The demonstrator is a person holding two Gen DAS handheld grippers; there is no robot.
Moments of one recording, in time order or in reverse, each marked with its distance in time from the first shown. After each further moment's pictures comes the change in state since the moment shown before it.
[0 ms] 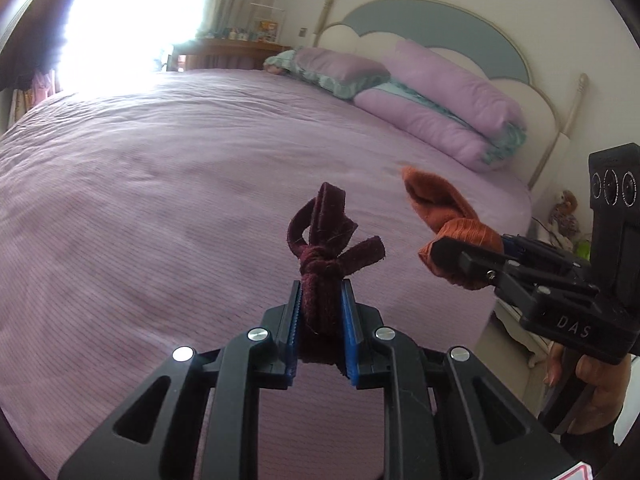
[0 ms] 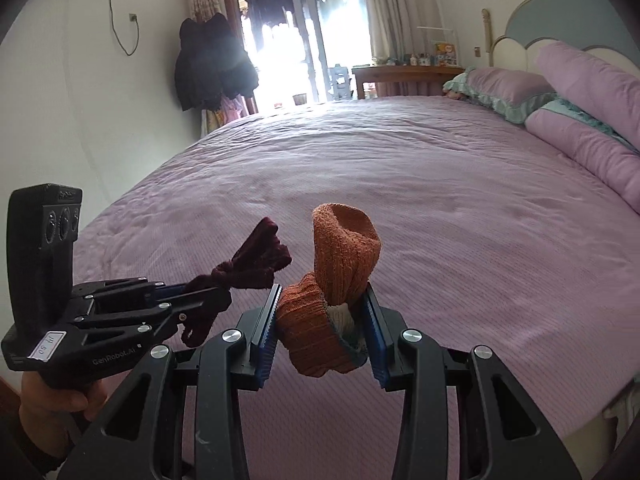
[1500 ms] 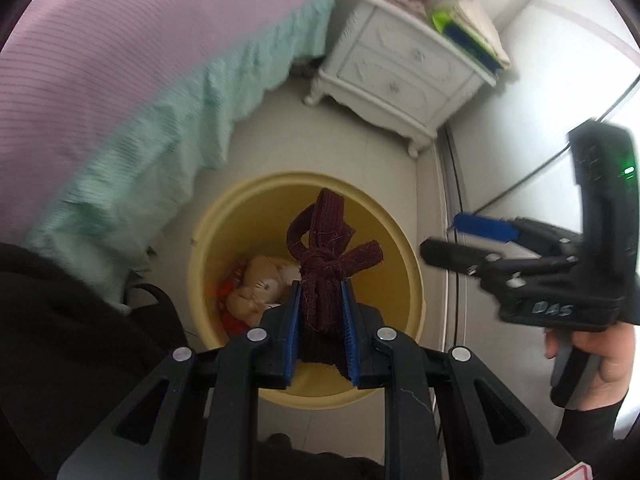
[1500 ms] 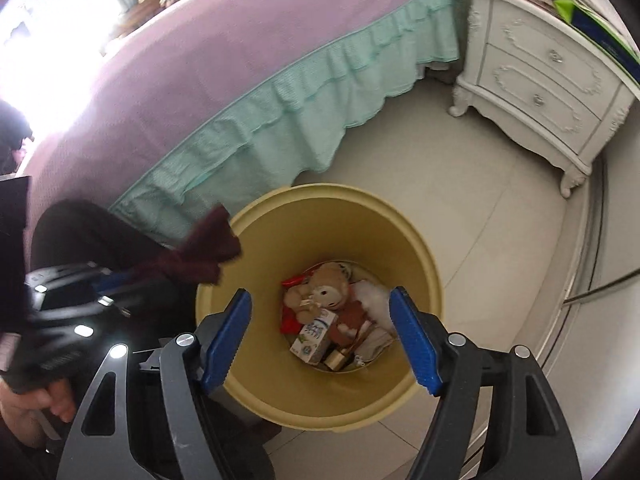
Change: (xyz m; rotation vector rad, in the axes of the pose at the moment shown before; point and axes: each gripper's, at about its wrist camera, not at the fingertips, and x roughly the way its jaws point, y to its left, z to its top) left arm 0.139 -0.290 -0.231 0.409 0.618 -0.470; right arm -0.196 -0.167 -0.337 0.690 0.326 -0.529
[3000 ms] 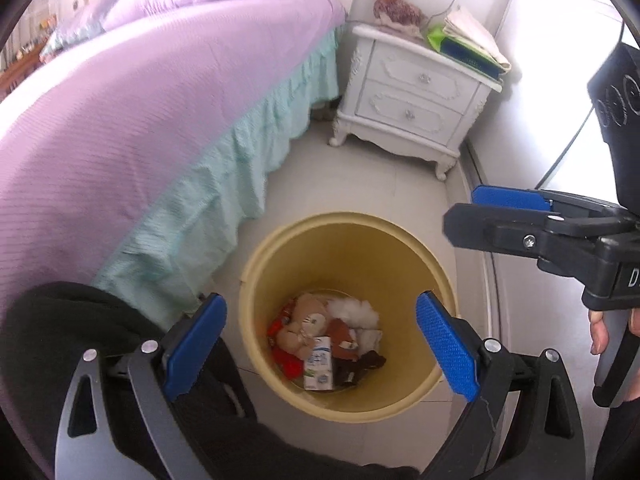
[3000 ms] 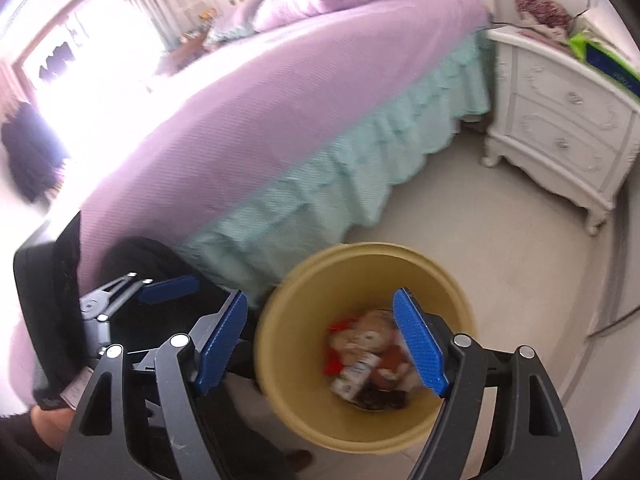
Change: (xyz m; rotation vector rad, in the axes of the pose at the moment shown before) left arm -0.050 -0.016 -0.008 0.123 -0.186 0.215; right arm -0.047 0.039 0.015 -0.050 -0.191 0.217
